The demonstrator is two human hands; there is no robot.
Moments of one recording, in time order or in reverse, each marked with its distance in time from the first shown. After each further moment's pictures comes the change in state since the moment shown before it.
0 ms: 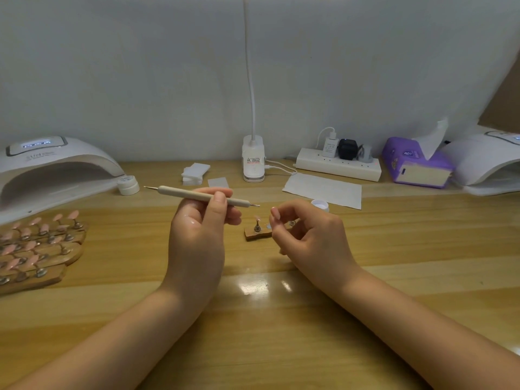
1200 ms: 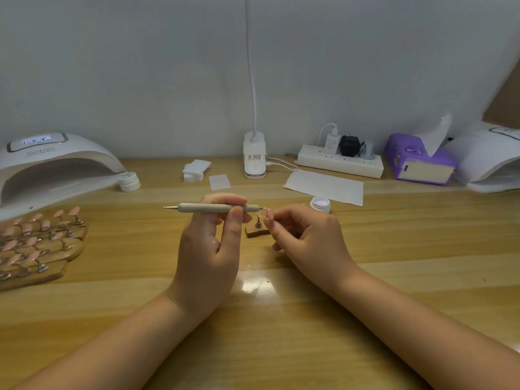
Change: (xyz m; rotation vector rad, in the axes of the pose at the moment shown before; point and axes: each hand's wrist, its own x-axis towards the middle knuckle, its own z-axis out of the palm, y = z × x) left_hand -0.007 -0.015 -0.008 0.369 -0.176 0.457; right_hand -0.002 0.002 0.005 0.084 -0.067 0.136
